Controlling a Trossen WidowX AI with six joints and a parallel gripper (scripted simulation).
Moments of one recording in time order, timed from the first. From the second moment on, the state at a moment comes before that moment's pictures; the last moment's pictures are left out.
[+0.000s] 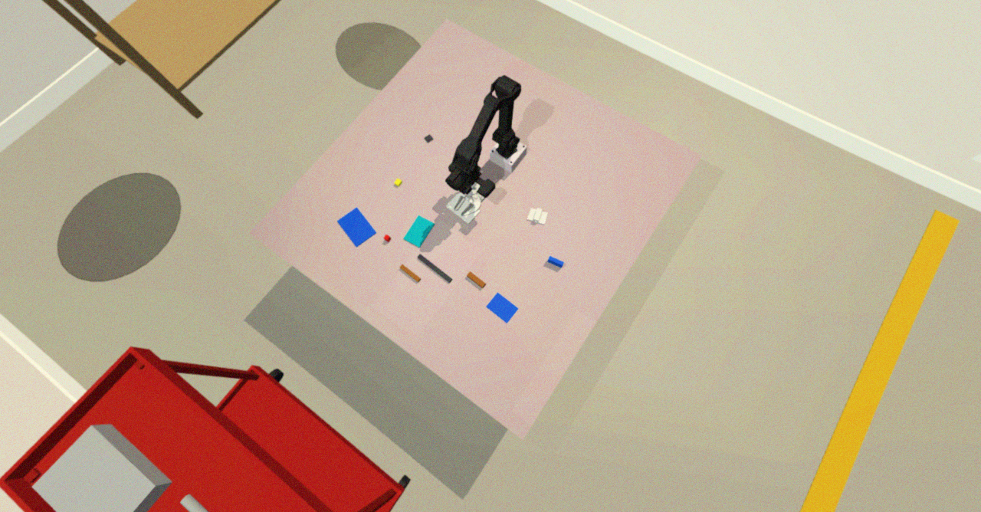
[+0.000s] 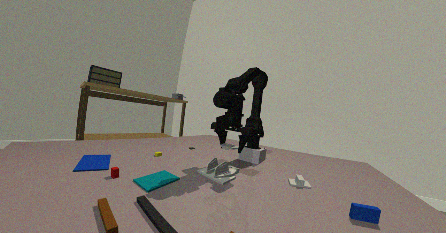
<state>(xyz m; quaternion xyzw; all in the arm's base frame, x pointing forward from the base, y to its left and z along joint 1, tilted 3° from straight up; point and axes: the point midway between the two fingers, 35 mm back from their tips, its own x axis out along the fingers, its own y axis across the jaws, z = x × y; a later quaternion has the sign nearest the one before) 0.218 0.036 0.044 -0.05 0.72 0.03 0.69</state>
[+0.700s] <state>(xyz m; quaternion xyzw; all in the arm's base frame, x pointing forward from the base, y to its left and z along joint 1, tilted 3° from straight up) 0.219 0.037 0.035 -0.05 0.71 0.03 0.70</state>
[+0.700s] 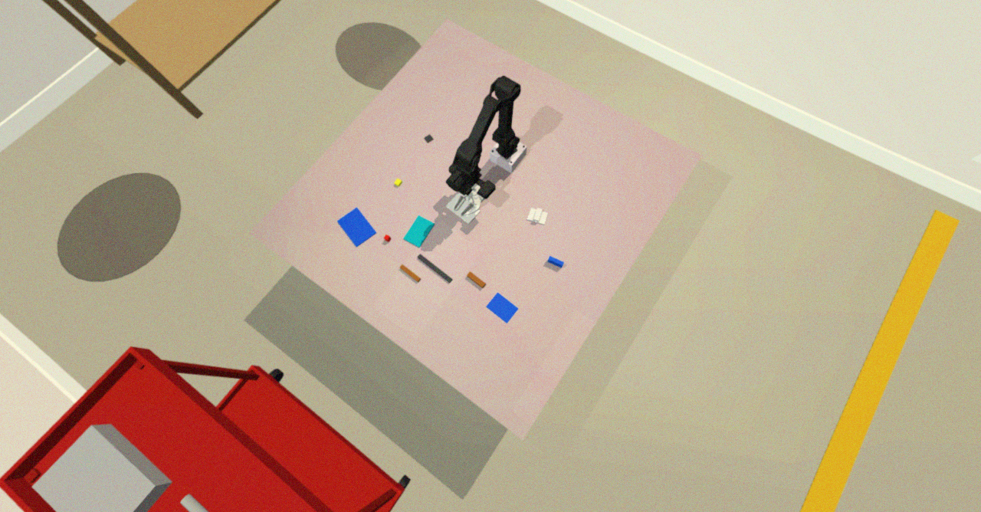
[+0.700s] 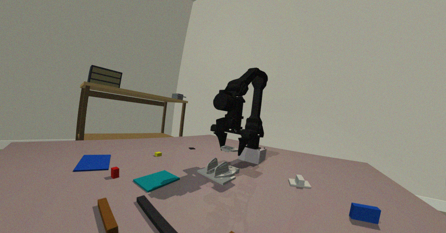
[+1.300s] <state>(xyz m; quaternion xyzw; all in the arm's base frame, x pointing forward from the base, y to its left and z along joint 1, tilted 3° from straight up) 0.219 0.037 0.006 -0.05 0.72 0.03 0.70</state>
